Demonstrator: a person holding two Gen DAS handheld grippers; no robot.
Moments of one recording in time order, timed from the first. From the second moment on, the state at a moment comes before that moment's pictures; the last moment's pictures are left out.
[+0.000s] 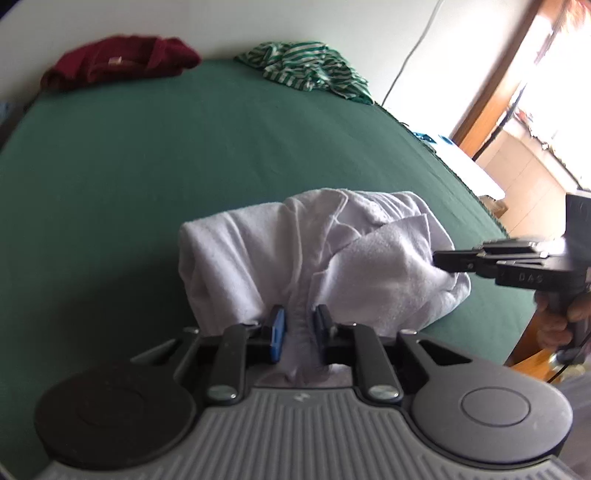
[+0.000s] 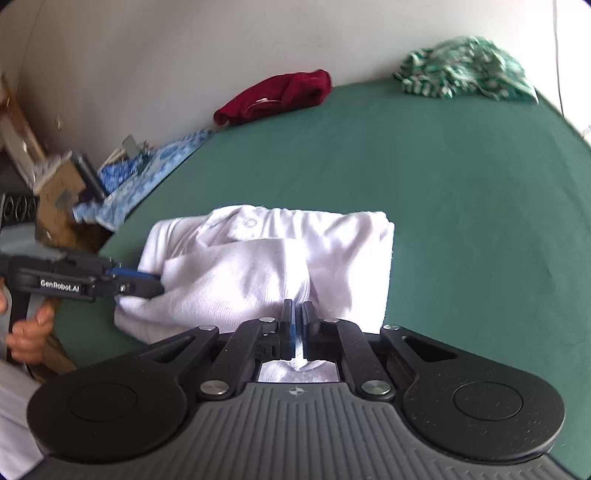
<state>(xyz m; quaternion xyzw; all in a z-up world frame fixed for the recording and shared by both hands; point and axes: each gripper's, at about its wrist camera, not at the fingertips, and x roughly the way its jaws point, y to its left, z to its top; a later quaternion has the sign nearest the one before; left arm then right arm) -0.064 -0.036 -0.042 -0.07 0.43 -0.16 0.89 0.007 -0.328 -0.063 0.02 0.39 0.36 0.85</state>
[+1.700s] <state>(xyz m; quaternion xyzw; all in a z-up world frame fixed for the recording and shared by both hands) -0.102 -0.018 -0.053 -0.18 0.40 -0.04 0.90 -0.006 -0.368 -0.072 0.10 0.41 0.31 0.85</state>
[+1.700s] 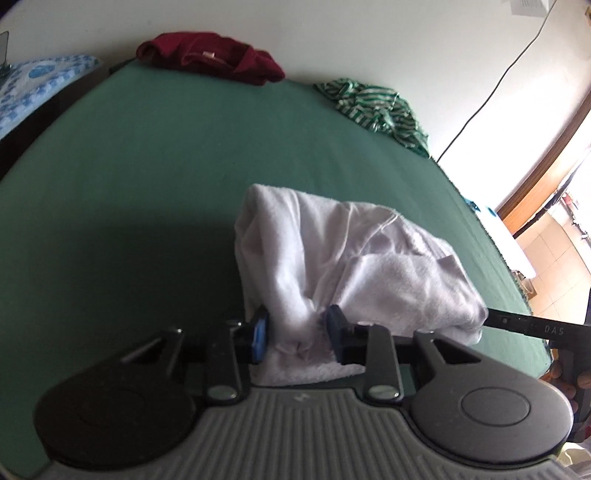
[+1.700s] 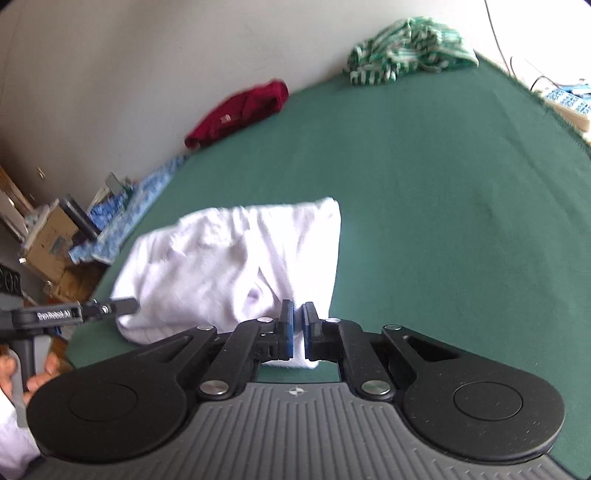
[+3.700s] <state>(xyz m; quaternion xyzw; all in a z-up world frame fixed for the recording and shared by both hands) -0.017 -0.028 -0.059 -0.08 0.43 0.09 0.89 0.016 -0.311 -0.068 0.01 0.32 0.26 0.91</state>
